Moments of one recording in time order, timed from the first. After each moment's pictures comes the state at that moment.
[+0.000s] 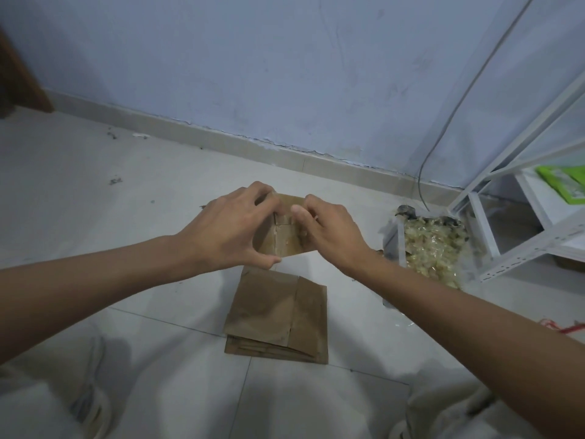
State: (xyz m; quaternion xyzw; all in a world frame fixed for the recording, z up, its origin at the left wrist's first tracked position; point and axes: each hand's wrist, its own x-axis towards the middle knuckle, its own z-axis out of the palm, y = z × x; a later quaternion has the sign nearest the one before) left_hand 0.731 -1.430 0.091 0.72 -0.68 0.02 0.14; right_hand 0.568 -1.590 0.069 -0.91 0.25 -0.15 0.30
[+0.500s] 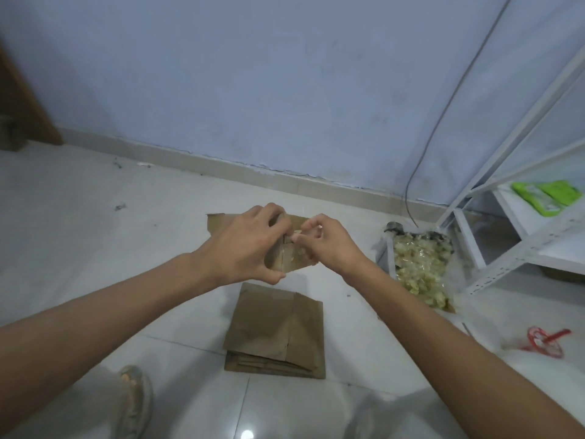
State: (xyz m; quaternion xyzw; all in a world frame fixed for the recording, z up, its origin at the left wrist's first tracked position) left_hand 0.700 -1.433 0.111 0.72 -0.69 0.09 0.06; right_hand 0.554 -1.583 0.093 -0.77 0.36 -0.15 0.50
